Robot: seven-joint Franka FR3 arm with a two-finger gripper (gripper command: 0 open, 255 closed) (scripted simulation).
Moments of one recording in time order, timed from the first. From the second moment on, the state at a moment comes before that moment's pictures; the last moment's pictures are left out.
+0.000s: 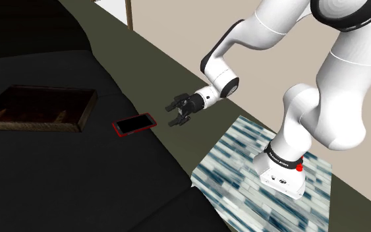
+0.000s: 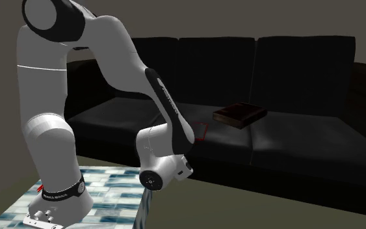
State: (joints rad) arm 0.83 0.19 -0.83 -2.67 1.81 1.72 -1.19
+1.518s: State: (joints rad) arm 0.87 0.26 -0.76 -2.62 1.96 1.70 -1.19
